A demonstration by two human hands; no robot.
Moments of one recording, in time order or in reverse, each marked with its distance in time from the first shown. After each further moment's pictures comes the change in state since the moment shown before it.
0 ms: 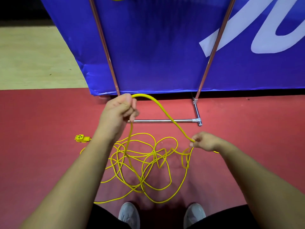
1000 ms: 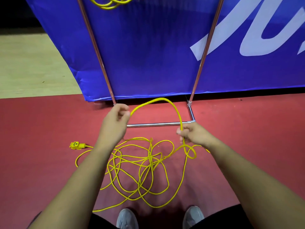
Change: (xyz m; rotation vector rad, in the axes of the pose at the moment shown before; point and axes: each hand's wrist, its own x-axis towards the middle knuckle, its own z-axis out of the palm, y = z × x) left_hand 0.002 -0.023 -0.009 0.799 0.204 -0.050; right_hand -0.011 -0.040 -0.006 0.419 0.214 -0.164
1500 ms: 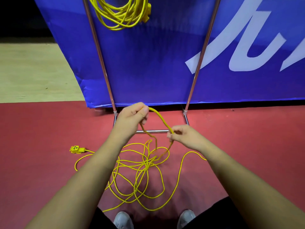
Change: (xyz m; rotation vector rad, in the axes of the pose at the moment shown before) left_hand -0.022 0.075 0.002 -0.374 -0.206 0.247; right_hand -0.044 -0.053 -0.001 -0.130 -0.024 -0.265
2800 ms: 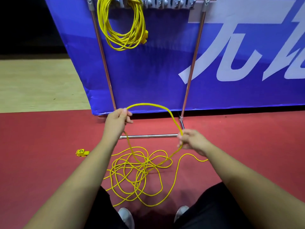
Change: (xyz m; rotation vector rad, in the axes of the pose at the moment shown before) left_hand -0.039 0.021 -0.031 0.129 0.295 -0.197; right_hand -0.078 -0.007 -0.021 0.319 0.127 0.252
